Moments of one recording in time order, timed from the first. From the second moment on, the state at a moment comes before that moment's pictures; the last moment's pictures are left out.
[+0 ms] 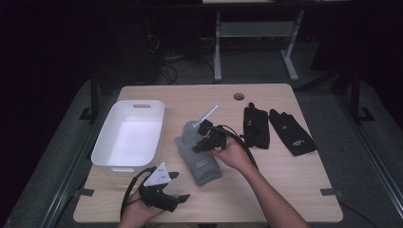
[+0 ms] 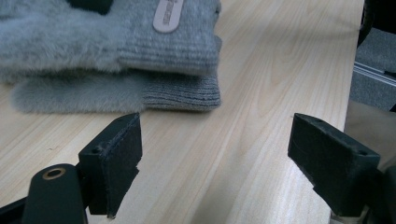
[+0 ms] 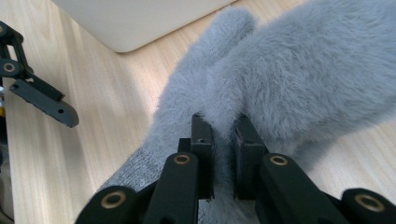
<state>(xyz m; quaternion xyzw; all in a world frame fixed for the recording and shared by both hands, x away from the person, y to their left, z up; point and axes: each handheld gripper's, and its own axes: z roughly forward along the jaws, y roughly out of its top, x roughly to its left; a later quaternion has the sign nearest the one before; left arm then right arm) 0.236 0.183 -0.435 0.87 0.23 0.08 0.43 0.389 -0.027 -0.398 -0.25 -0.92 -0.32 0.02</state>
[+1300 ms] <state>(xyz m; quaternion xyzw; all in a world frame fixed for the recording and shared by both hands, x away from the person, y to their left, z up) 0.239 0.175 -0.436 0.87 0.23 0.08 0.43 0.389 -0.043 -0.399 -0.27 -0.90 -0.34 0.05</state>
